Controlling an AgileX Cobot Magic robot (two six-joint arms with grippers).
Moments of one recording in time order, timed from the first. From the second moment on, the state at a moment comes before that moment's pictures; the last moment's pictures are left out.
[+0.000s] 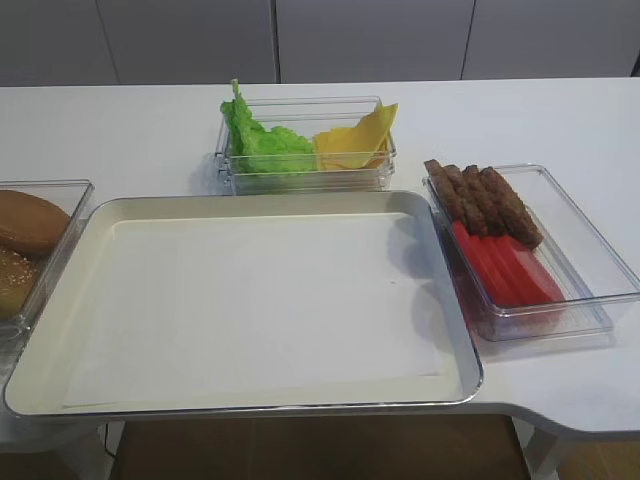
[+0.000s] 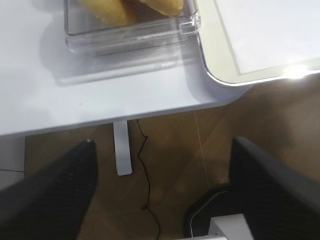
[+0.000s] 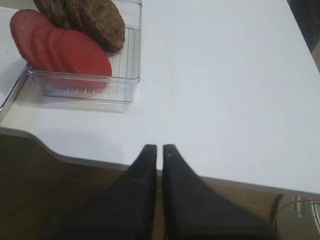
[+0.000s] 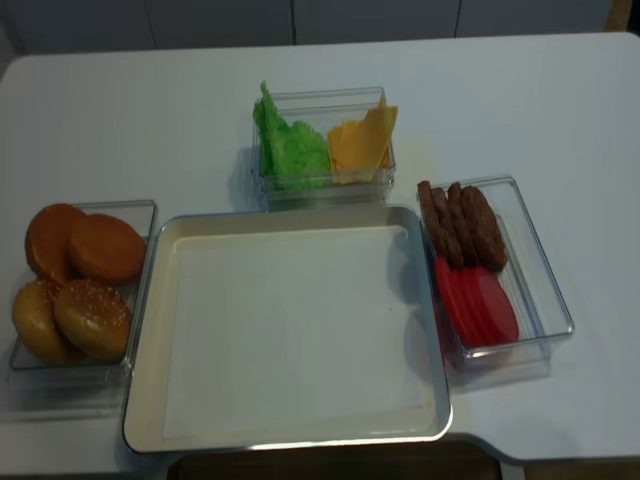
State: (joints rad) left arm -0.04 0.23 -0.56 0.04 1.27 -0.01; right arm 0.13 -0.02 -0.48 -0.02 1.12 -0.09
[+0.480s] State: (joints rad) left arm -0.04 0.39 -0.66 0.02 1.27 0.02; right arm 0.13 0.09 -0.48 -0.03 1.13 -0.09
